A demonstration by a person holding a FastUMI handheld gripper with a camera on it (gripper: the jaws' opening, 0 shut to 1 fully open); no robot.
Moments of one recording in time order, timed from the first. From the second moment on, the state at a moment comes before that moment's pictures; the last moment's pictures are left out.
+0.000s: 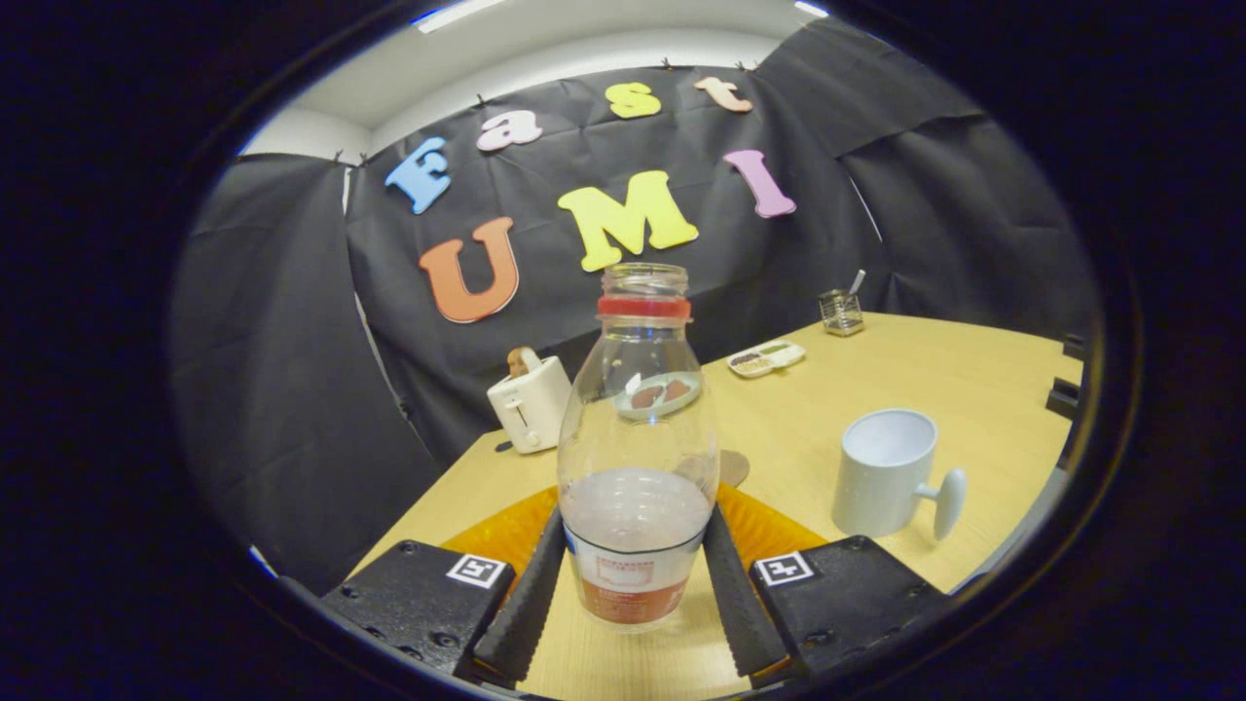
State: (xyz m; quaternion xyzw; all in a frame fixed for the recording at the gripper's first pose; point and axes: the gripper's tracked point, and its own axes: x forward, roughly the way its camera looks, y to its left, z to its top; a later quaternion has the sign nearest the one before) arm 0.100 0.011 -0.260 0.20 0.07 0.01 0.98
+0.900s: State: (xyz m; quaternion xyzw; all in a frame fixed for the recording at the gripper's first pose) arm 0.119 -0.020 -0.268 0.56 0.13 0.04 0.82
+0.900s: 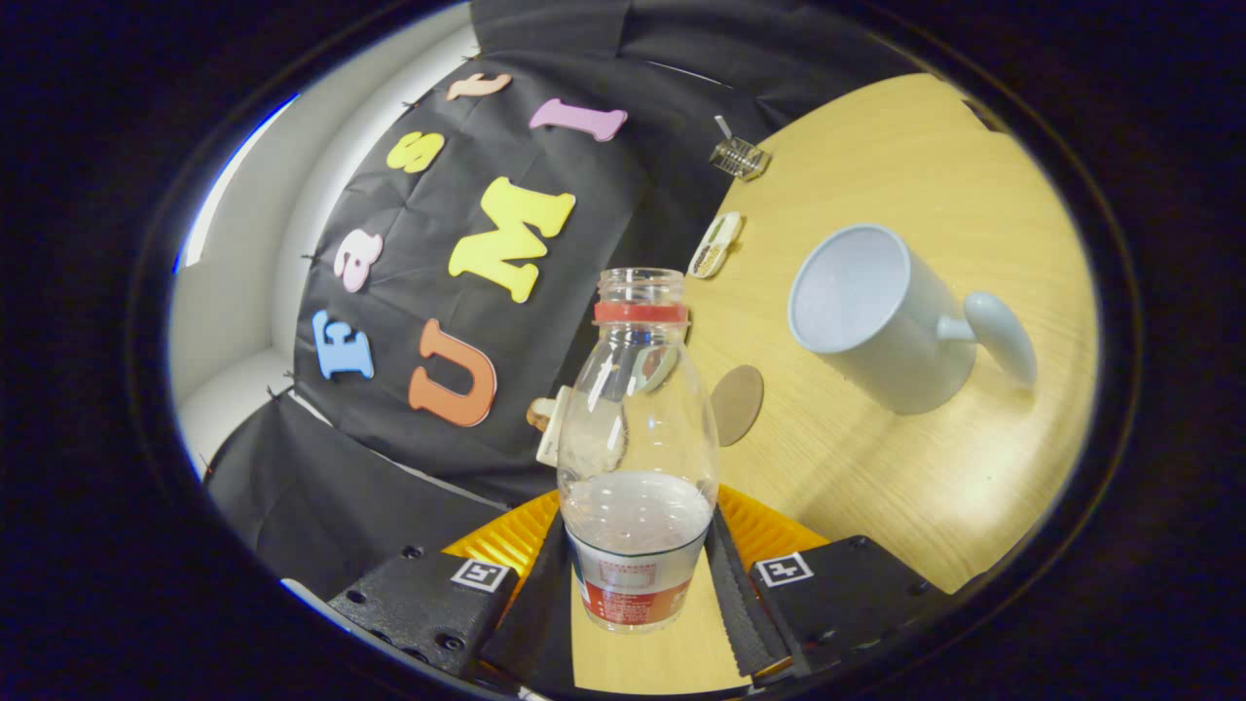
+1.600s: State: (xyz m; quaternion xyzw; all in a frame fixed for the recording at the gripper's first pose) arm 0.127 -0.020 -0.236 0.69 0.11 0.07 0.71
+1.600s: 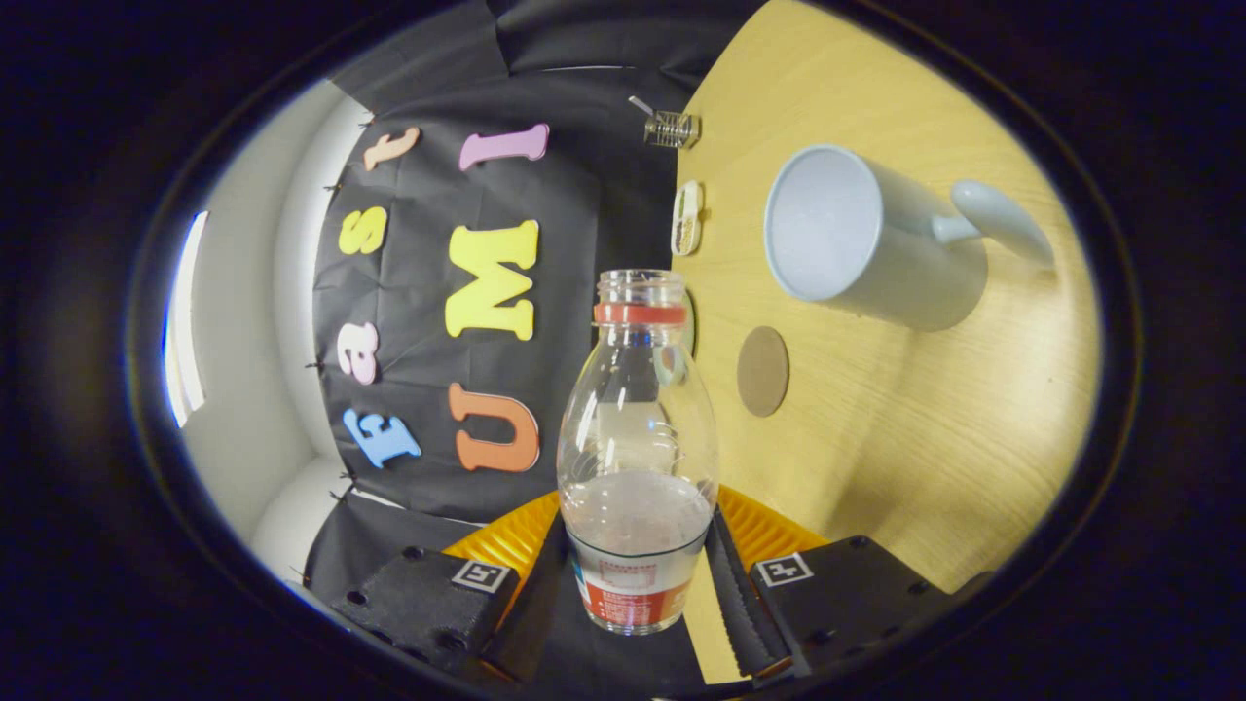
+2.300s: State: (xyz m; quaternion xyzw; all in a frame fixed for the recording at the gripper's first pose) arm 0.131 -0.044 -0.205 0.76 0.08 0.07 0.65
